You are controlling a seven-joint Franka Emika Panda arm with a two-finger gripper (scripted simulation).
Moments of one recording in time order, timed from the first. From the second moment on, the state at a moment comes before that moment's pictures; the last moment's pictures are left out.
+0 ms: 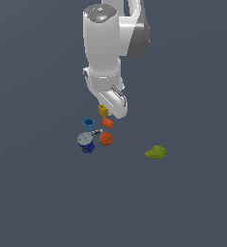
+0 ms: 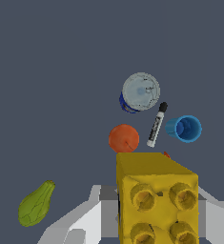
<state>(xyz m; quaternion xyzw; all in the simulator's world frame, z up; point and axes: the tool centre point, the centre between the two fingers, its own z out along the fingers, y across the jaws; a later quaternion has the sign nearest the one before) -0.043 -0.027 0.261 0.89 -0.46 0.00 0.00</state>
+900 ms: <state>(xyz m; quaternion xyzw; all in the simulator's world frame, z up) -0.095 0.064 0.399 0.89 -0.46 0.00 0.00</state>
